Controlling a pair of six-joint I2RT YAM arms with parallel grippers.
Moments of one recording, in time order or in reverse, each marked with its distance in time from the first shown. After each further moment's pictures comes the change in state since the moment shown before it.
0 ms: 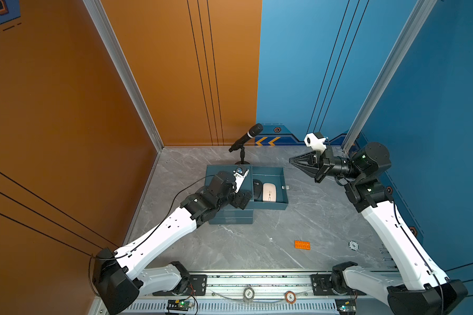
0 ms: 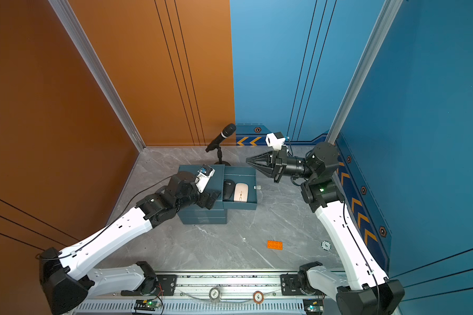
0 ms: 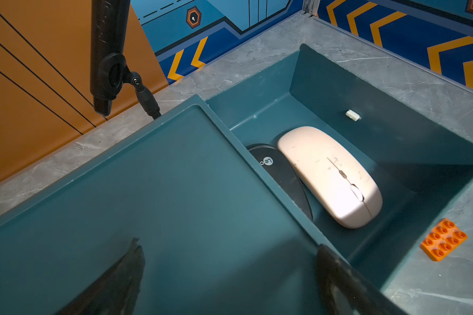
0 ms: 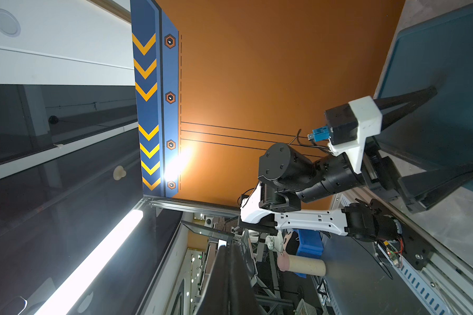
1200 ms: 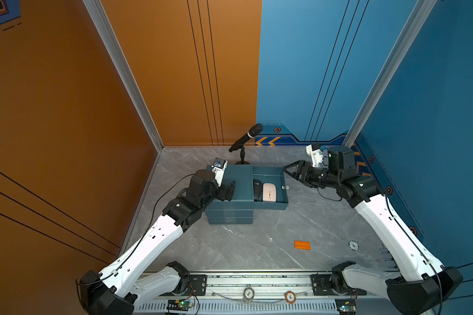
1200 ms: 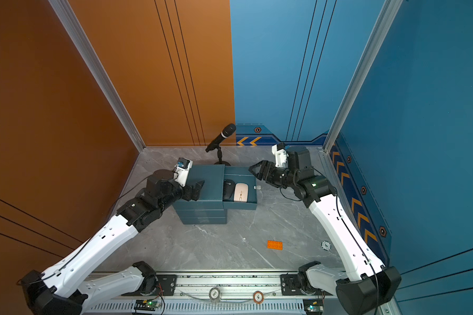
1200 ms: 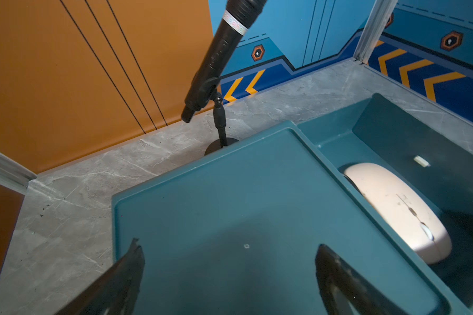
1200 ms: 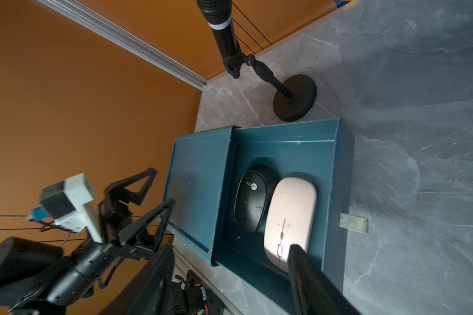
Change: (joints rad) left arm 0.189 -0.145 -0.067 0.068 -0.028 -0.029; right arm 0.117 0.095 0.062 -0.832 0.772 -1.020
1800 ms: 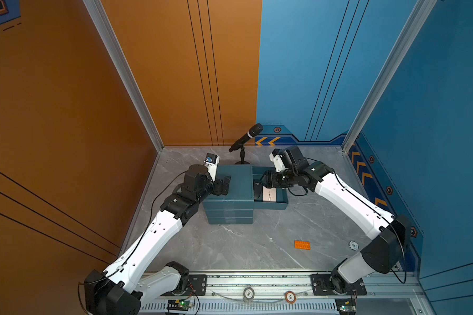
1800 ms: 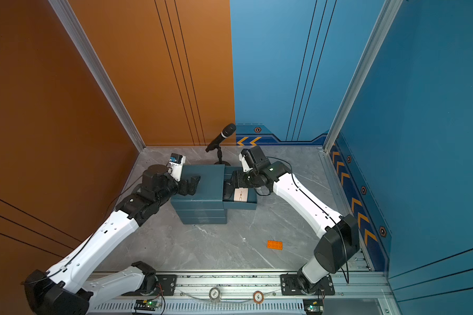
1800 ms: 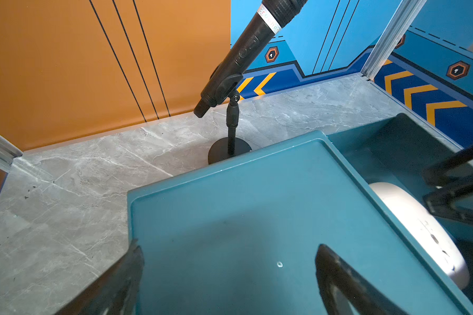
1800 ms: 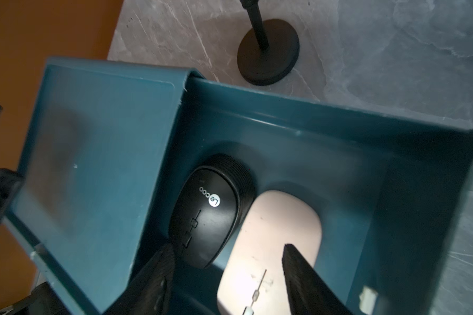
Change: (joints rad) left arm 0.103 0.035 0.000 0.019 0.111 -0.051; right arm 0.231 0.363 0.204 -0.157 0.277 -0.244
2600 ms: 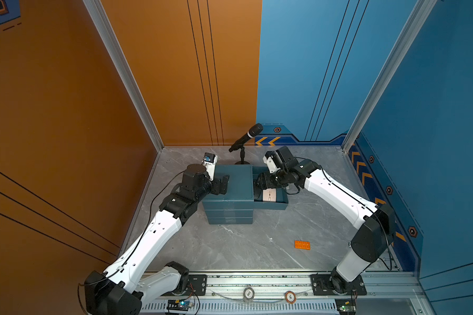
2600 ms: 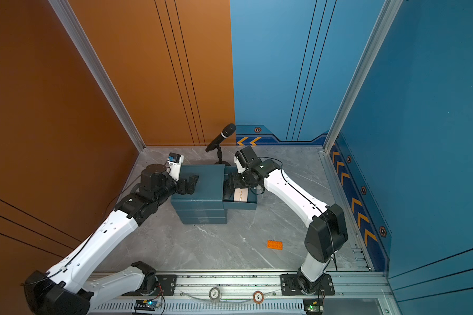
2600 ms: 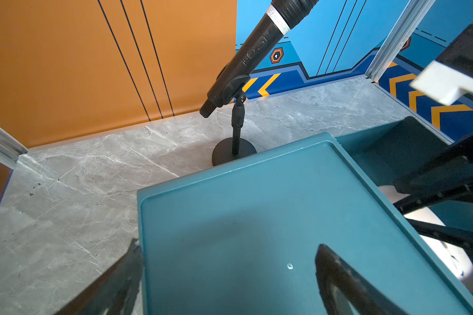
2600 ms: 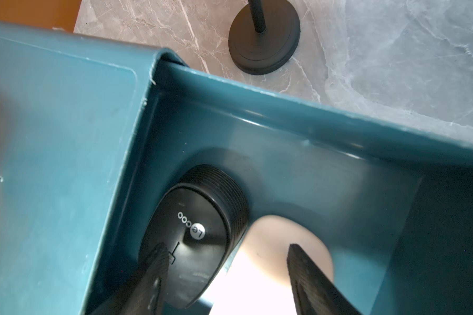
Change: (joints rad) left arm 0.026 0.000 0.000 0.000 0.007 0.000; right arm 0.019 0.093 0.054 -0.015 0.024 -0.042
